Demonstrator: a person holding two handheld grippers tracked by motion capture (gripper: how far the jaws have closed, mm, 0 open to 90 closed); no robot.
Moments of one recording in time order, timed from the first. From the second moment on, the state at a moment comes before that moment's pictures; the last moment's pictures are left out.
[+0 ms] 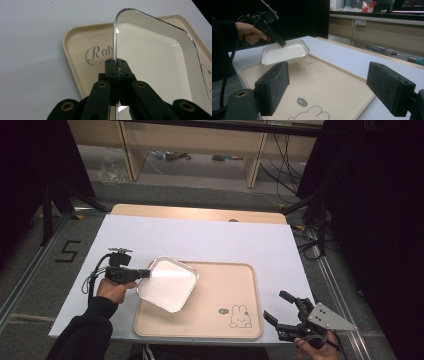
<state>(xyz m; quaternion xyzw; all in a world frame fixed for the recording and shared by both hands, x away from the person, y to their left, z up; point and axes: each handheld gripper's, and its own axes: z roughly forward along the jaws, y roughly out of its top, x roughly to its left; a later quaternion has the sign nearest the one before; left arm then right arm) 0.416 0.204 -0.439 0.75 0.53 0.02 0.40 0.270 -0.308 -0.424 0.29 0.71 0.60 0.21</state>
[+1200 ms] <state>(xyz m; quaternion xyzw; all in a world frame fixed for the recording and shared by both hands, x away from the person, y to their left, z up) 0.398 0.103 -0.470 0.80 0.47 -0.01 0.36 0.268 -0.308 -0.423 0.29 0.71 0.60 0.22</state>
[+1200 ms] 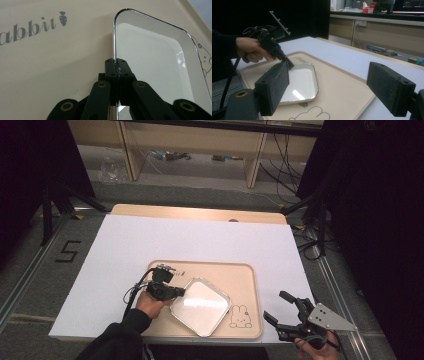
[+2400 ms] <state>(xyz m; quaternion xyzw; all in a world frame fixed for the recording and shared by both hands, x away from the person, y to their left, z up) 0.342 0.113 -0.473 0.79 0.51 -0.04 0.34 0.271 -0.307 -0.424 0.28 0.72 0.60 0.22</state>
